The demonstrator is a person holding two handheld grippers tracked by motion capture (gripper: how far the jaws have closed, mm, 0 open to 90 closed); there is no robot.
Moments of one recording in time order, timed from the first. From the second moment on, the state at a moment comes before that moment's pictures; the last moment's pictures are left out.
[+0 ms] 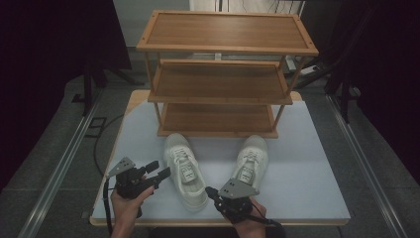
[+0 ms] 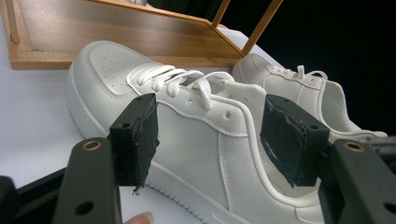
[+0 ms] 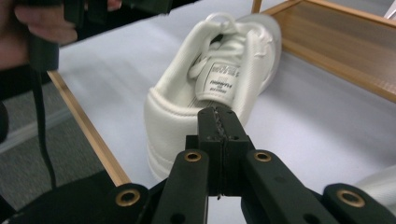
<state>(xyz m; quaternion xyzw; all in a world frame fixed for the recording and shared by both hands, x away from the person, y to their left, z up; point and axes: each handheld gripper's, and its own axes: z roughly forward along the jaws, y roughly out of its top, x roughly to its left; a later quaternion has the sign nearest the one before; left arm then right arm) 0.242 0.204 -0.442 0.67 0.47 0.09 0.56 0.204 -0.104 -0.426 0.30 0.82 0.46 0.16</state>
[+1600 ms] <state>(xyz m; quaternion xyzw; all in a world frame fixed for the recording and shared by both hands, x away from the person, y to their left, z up) 0.248 0.237 -0.444 0.64 0.49 0.08 0.58 0.201 -0.039 -0.444 0.23 0.83 0.50 0.09</state>
